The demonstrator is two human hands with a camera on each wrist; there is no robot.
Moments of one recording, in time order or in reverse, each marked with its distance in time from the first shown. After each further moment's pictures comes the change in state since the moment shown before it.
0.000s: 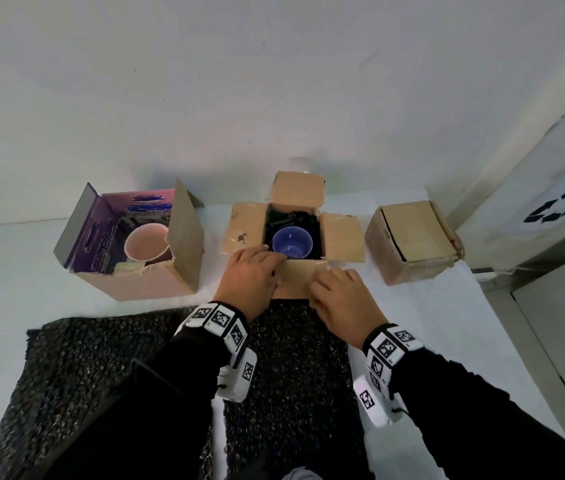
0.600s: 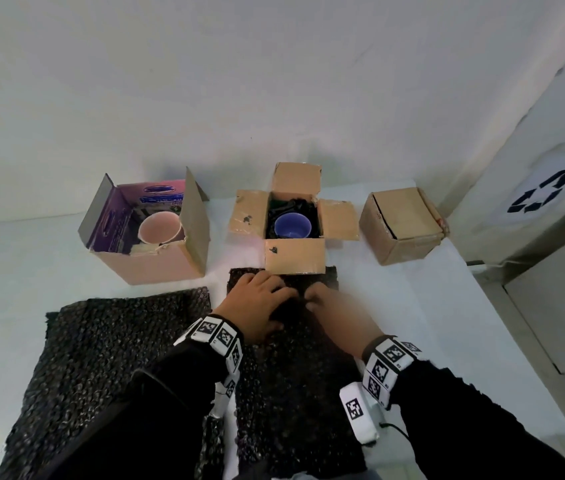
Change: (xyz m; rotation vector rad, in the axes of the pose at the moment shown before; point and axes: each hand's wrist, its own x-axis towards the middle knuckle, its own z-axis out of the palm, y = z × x) left_hand -0.071 0.019 -0.005 0.182 -0.322 0.255; right_hand -0.049 -0.057 -0.011 0.498 -0.103 0.326
